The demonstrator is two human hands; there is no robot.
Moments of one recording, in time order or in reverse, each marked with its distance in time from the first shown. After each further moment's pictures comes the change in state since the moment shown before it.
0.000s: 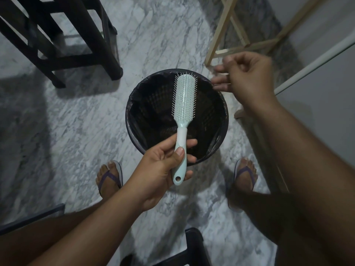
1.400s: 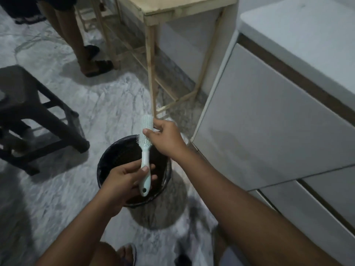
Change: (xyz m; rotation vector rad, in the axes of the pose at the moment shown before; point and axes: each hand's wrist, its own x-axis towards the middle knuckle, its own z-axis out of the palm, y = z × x) left_hand -0.050 0.120 0.119 0.471 0.104 -0.086; right_hand -0.068 -0.102 -0.049 -0.157 -0.061 -0.010
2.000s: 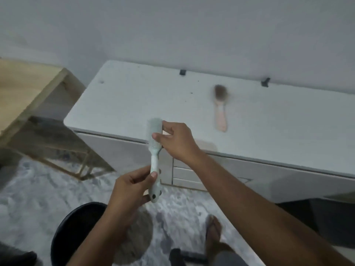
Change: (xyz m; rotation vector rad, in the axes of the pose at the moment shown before) left_hand -0.209 0.170 0.291 0.448 -0.525 0.052; right_hand -0.254 -0.145 -0.367 0.067 0.692 0.231
